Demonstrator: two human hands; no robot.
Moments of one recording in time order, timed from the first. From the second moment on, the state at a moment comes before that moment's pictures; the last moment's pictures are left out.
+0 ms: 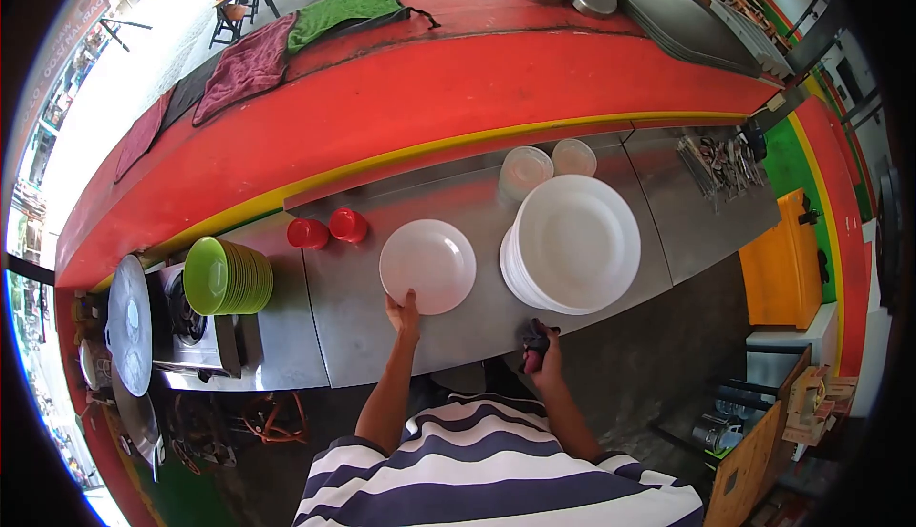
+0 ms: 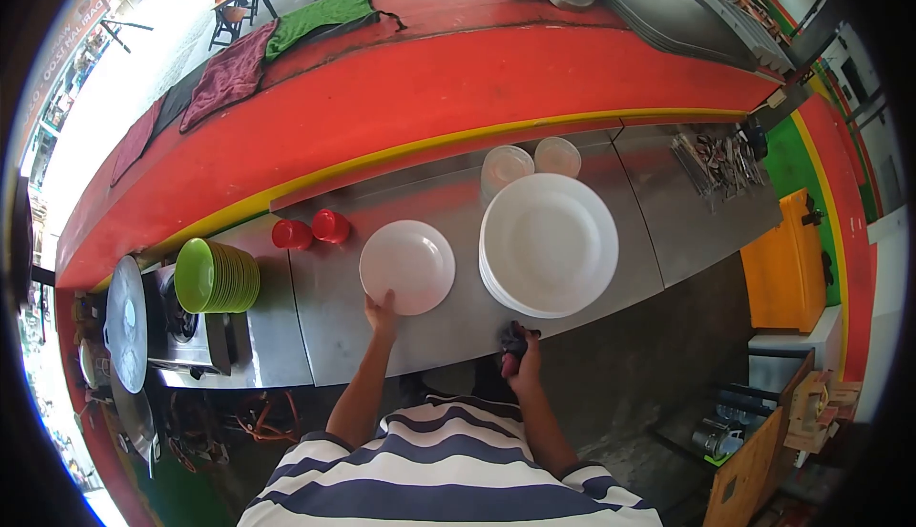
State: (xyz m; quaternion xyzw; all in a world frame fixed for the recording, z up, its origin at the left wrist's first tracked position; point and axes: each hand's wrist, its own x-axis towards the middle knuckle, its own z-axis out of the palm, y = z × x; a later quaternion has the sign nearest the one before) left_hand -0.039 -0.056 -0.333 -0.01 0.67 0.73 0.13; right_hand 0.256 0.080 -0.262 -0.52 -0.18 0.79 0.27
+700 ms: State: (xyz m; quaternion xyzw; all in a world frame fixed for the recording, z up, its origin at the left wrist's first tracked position) left_hand -0.063 -0.159 -0.109 0.17 0.73 0.64 0.18; right_hand 0.049 -0.109 -0.126 -0.18 -0.87 0.41 0.21
